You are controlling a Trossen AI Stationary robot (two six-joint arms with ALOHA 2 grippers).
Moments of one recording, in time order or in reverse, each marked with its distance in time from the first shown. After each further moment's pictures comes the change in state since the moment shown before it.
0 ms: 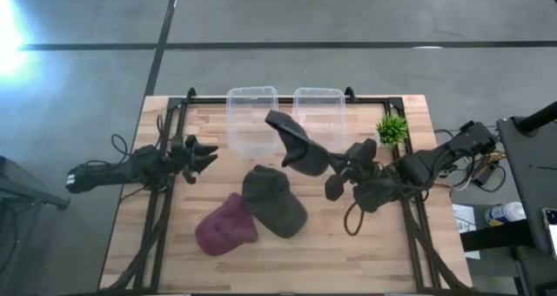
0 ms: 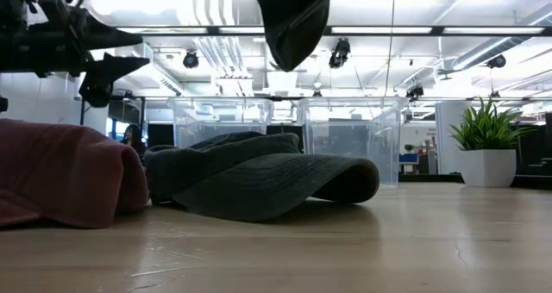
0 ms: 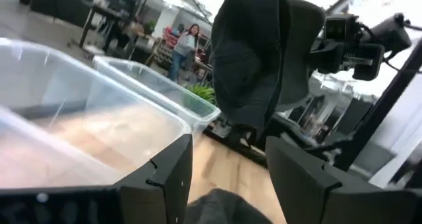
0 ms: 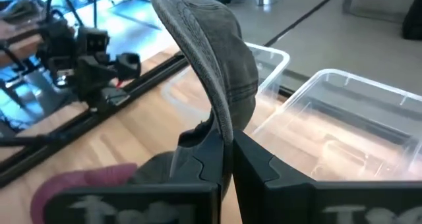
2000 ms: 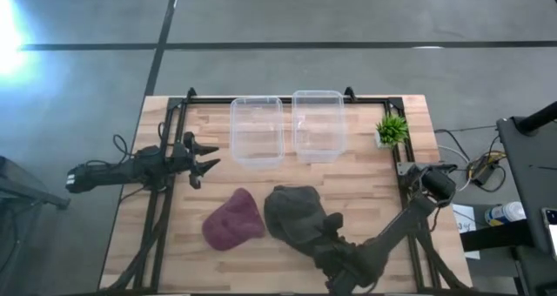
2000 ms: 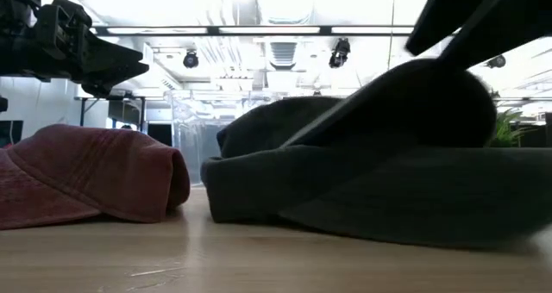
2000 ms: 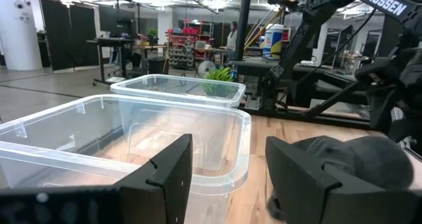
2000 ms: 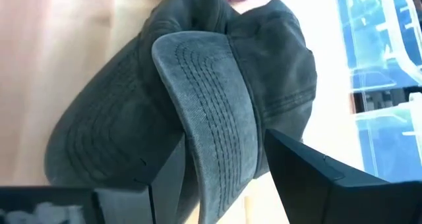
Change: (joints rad) left arm 0.001 0.000 0.000 -0.080 0.009 0.423; right arm 0.310 0.645 0.111 -0.150 -0.190 -0.389
